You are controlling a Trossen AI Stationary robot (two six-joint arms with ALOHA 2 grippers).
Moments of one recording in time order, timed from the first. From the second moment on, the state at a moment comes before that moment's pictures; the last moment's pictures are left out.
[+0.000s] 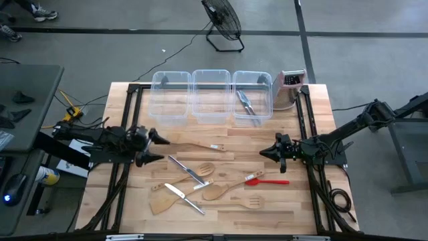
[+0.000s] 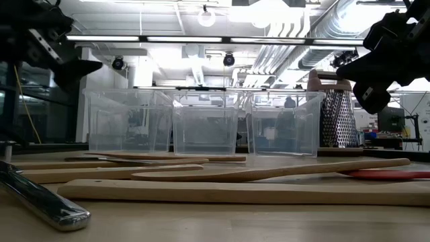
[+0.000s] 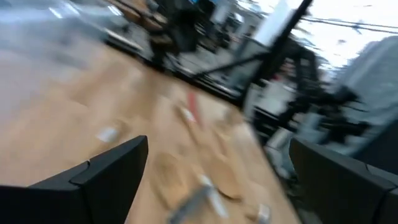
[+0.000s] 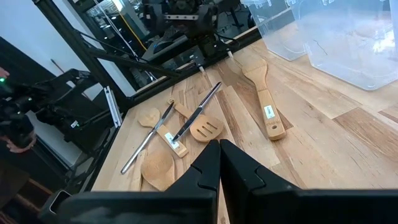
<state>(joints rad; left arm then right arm) -0.22 0.02 0.07 -0.06 -0.07 -0.50 0.41 0.73 0.01 0.58 0.41 0.57</state>
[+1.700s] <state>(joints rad) -0.52 0.90 0.31 -0.05 -0.42 -1.99 0.41 0.73 0.01 0.58 0.41 0.57</state>
